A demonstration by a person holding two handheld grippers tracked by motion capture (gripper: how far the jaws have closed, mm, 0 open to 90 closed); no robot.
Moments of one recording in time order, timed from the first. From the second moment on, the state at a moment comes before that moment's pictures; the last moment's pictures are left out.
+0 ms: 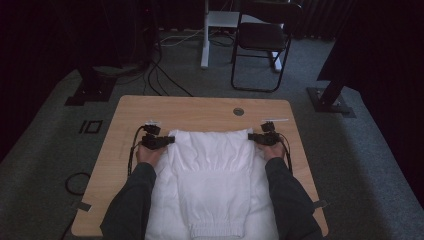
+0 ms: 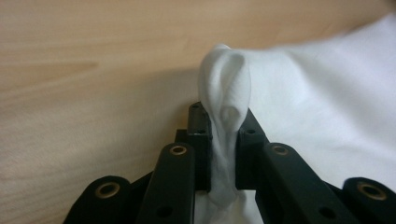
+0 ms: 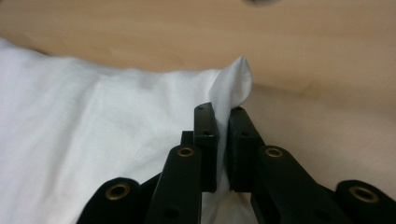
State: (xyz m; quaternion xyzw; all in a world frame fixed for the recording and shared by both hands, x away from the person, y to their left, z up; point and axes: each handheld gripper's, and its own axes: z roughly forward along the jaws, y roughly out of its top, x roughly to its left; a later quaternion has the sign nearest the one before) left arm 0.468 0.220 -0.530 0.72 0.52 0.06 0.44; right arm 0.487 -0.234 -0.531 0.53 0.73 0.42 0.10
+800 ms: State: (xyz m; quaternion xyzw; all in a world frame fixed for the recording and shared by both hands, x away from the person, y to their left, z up) left arm 0.430 0.228 -0.453 0.71 0.45 0.13 0.53; right arm 0.448 -0.250 -0.466 0.40 0.73 0.53 0.18
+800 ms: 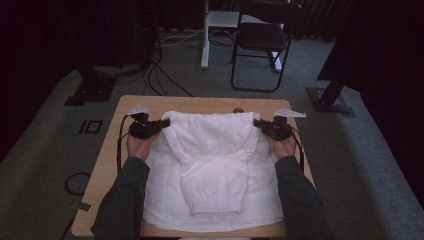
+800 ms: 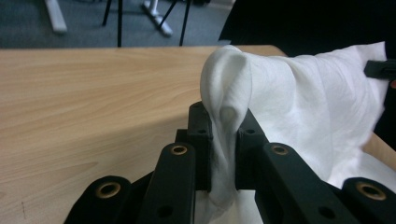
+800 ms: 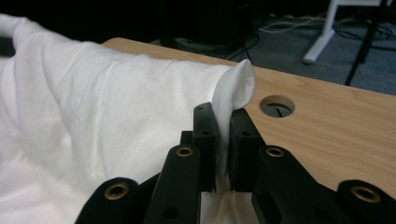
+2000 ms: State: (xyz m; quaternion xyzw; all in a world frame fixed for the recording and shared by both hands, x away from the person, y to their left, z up) left arm 0.334 0.198 -0.545 0.82 0.43 0.13 0.37; right arm 0.339 -0.244 -0.562 0.41 0.80 0.42 0.09
